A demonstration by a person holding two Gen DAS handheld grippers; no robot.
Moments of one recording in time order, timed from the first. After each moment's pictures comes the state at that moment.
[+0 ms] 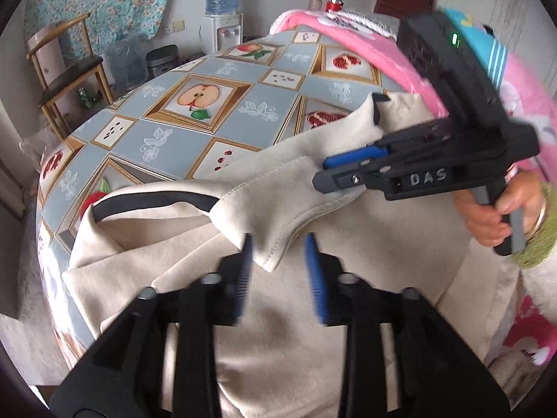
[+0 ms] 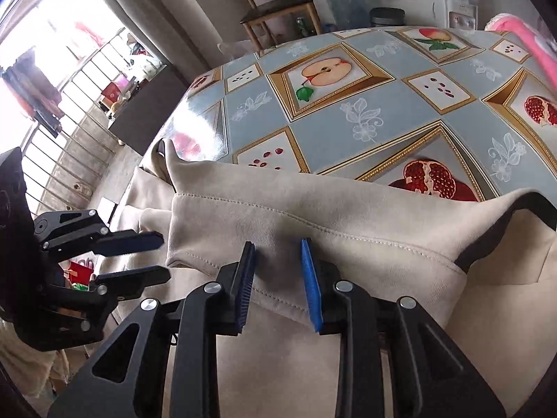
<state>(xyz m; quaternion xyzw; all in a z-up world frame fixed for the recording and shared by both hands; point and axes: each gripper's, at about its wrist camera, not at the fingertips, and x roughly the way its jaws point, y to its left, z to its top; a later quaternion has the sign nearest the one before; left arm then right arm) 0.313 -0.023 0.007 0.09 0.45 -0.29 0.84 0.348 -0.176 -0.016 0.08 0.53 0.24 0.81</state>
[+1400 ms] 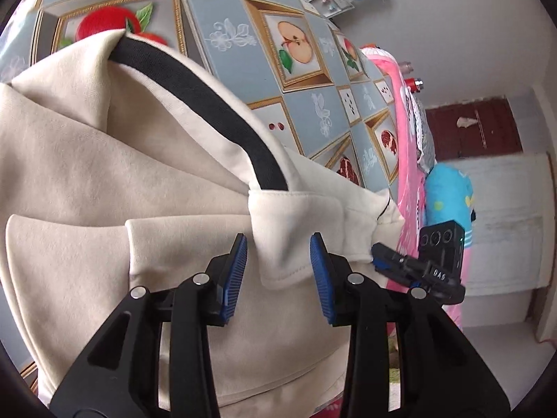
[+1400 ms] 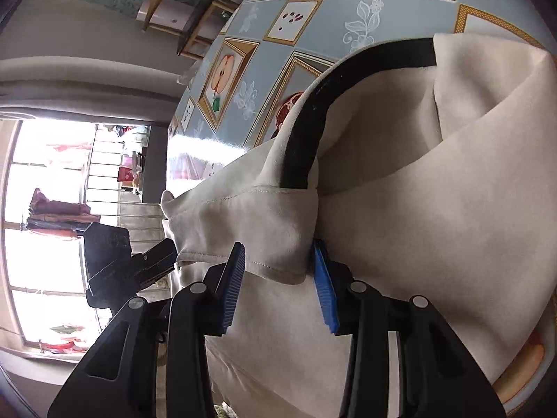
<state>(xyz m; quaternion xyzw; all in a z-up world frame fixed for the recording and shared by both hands) 0.379 0.040 -0.052 -0.33 0.59 -0.23 0.70 0.338 -0.294 -0.045 0.35 0.60 0.19 0.69</state>
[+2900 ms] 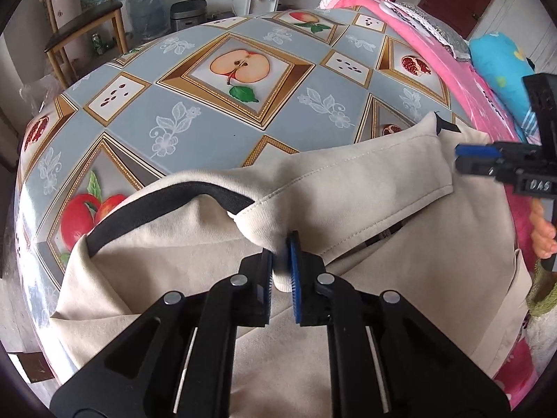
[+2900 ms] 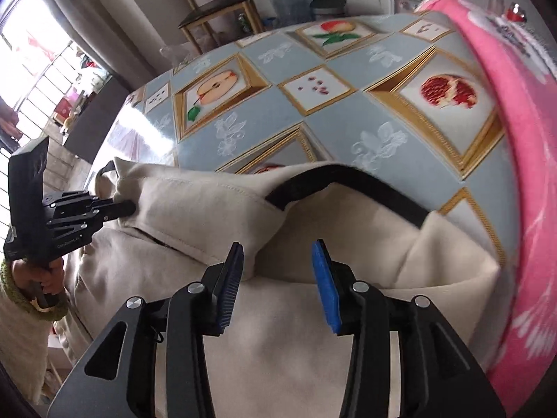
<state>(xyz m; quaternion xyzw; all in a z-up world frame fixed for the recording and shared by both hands) 0.410 -0.025 -0.037 0.05 0.54 -0.24 0.81 0.361 -0.269 0.016 0.06 0.53 0.11 0.84</state>
